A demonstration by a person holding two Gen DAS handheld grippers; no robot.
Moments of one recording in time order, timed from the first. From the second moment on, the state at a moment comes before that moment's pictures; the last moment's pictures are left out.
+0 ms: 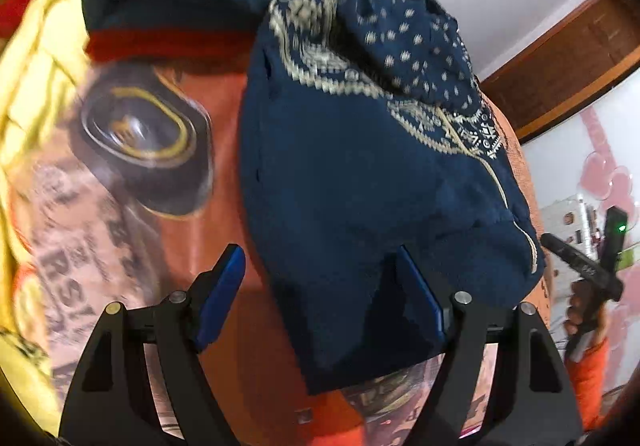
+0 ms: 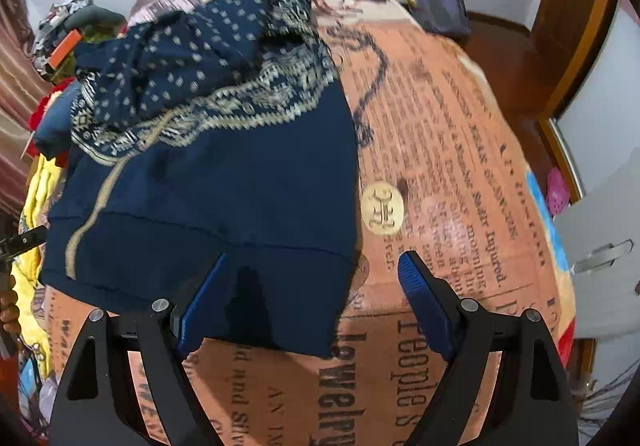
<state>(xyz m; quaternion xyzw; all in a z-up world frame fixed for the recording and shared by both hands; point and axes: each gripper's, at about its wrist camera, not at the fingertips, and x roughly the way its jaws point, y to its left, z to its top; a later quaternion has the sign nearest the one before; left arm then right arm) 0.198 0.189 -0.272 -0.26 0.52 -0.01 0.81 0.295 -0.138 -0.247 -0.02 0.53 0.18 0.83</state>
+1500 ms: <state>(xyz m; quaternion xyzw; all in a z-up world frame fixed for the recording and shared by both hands) 0.342 0.250 -0.103 -0.28 0.31 -0.01 0.91 0.449 -0.078 -0.125 0.12 0.38 0.25 0.88</state>
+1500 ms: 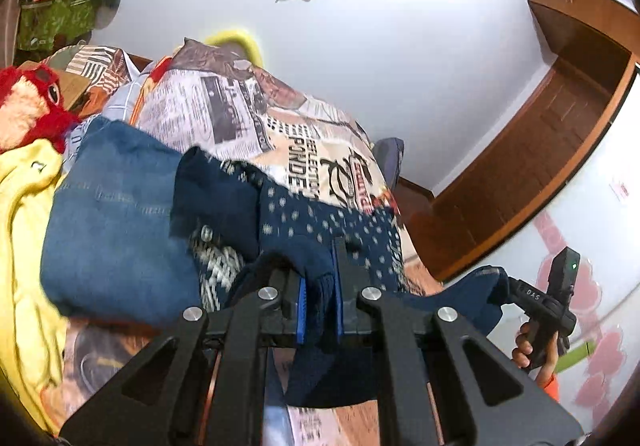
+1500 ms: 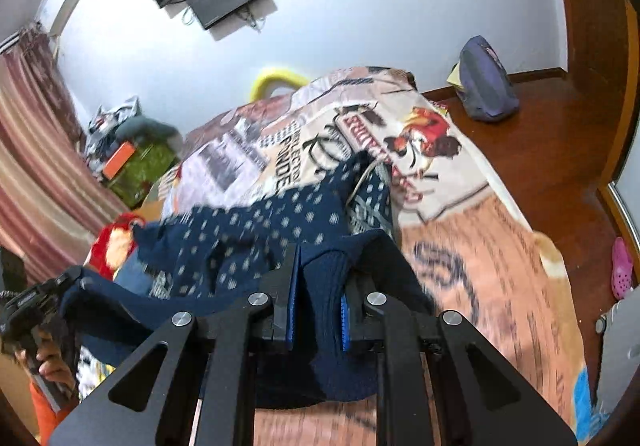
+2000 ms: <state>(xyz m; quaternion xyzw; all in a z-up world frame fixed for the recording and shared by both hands) 0.483 0.294 -0.185 -0.23 0.41 0.10 0.88 0.571 -0.006 -0.188 0.01 0.43 0.20 0.88</state>
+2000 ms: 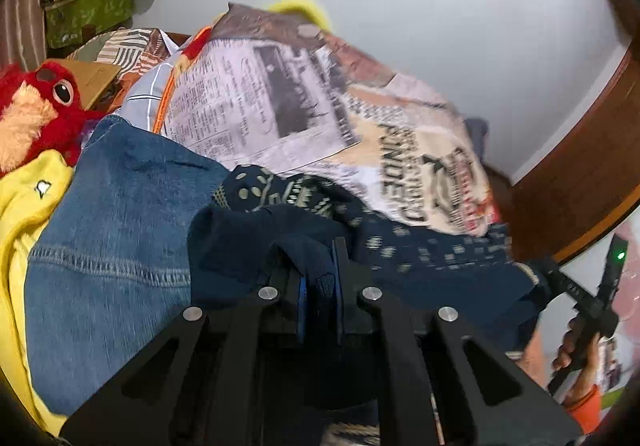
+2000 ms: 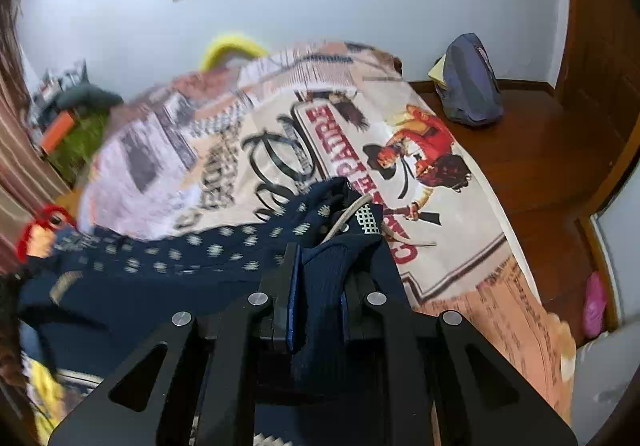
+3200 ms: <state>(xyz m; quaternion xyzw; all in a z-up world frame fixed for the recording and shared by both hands) 0.423 0.172 -0.176 -0.01 0.43 0.02 0.90 0.477 -0.006 -0.220 -0.05 0.48 0.26 0.84</state>
